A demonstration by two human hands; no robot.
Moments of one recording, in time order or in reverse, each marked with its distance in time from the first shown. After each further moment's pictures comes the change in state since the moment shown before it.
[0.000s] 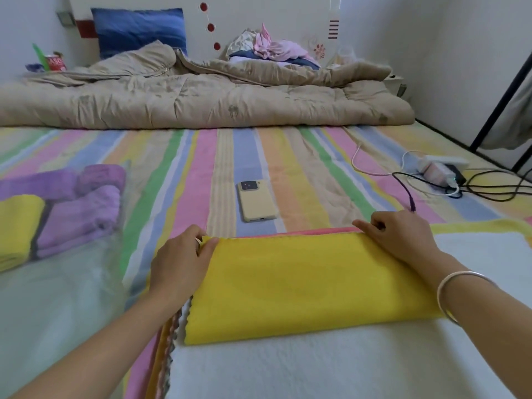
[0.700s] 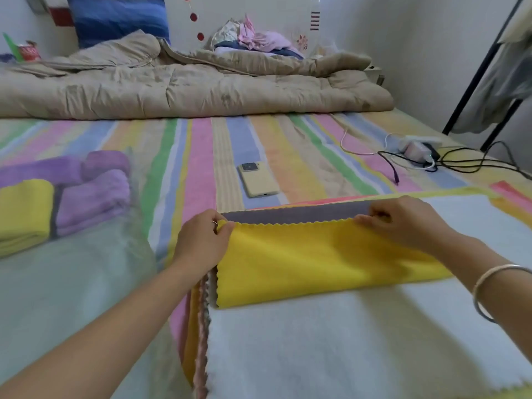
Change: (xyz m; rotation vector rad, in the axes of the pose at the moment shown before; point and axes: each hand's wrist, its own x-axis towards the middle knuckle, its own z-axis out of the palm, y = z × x) left_hand -0.025 0.012 -0.023 -0.218 -0.167 -0.057; right_hand -0.077 -0.053 -0.075 0.056 -0.155 -0.032
